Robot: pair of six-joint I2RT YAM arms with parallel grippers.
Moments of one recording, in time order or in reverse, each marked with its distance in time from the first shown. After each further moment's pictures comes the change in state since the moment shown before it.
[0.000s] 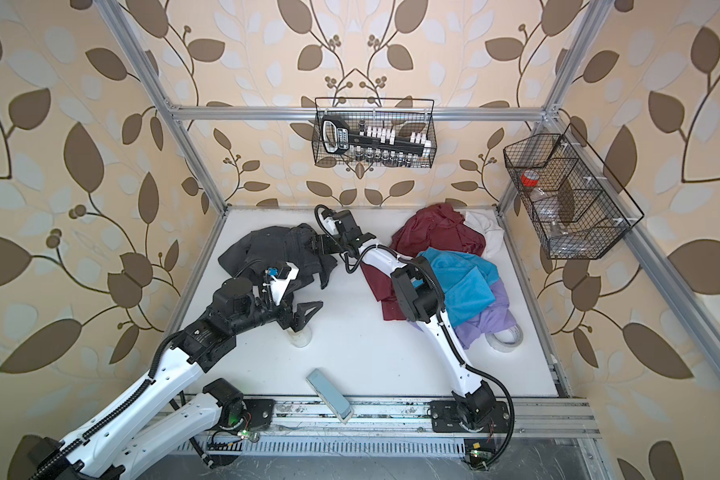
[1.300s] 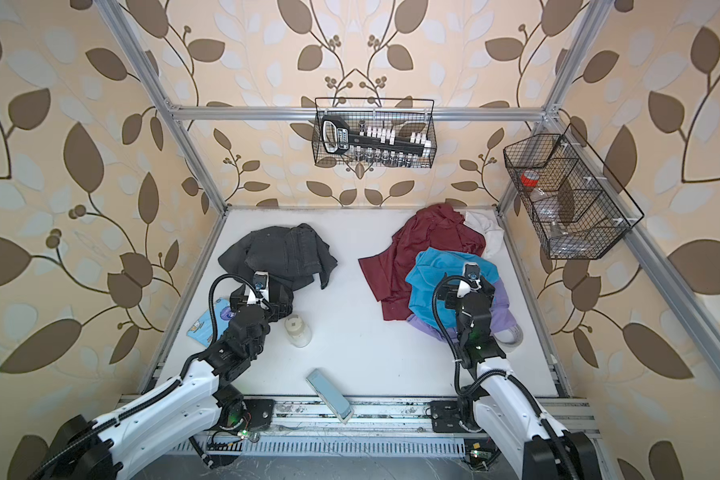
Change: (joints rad) left arm 0.015 0.061 -0.401 0.545 -1.044 0.102; right arm -0.504 -1.627 -1.869 0.619 0.760 -0.371
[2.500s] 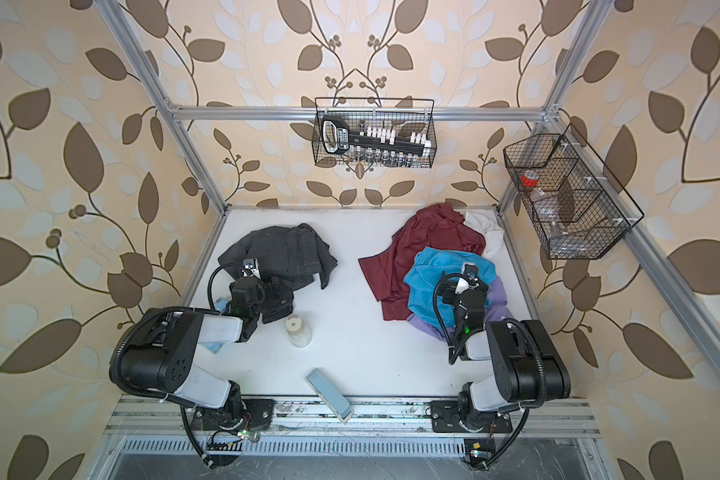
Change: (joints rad) left arm 0.400 0.698 0.132 0.386 0.403 -0.143; right arm -0.069 0.600 -0.014 0.628 -0.131 0.047
